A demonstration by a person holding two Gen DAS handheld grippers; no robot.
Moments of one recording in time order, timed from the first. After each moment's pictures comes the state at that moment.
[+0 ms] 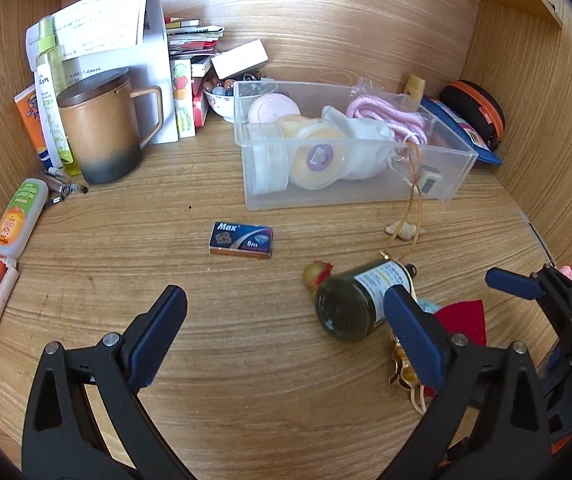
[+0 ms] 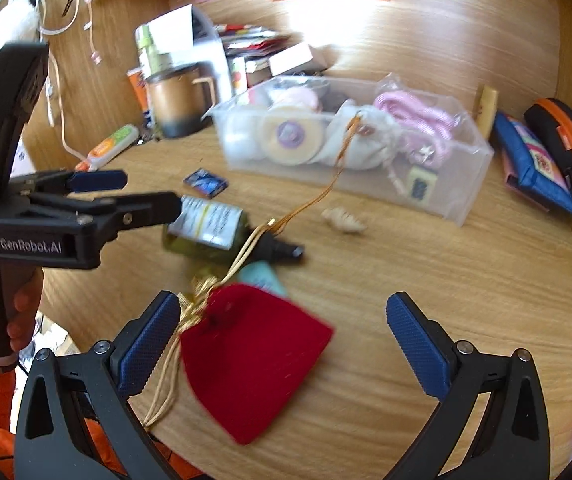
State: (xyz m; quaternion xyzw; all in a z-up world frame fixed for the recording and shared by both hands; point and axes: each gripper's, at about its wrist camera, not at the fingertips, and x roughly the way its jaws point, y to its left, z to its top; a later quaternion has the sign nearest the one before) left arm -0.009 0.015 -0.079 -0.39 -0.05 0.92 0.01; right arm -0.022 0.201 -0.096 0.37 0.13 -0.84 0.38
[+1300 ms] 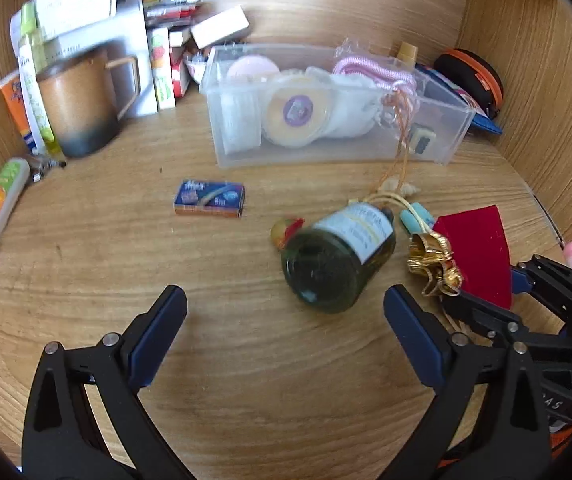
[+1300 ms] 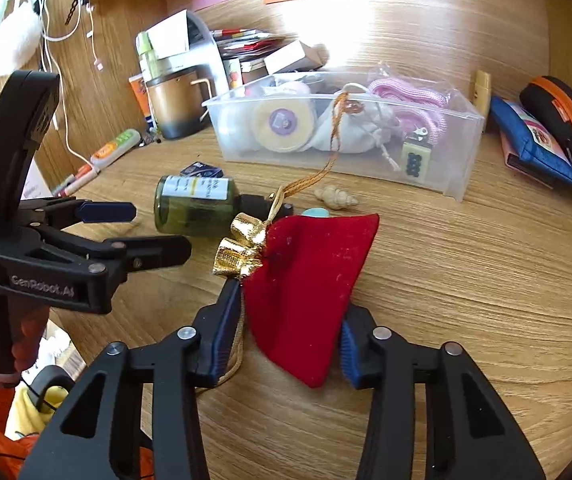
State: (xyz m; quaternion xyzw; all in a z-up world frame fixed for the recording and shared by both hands) left arm -0.010 0.040 -0.103 -0.42 -0.03 0.91 0.01; right arm -0.033 0.228 -0.109 0.35 0.09 -0.85 0.39
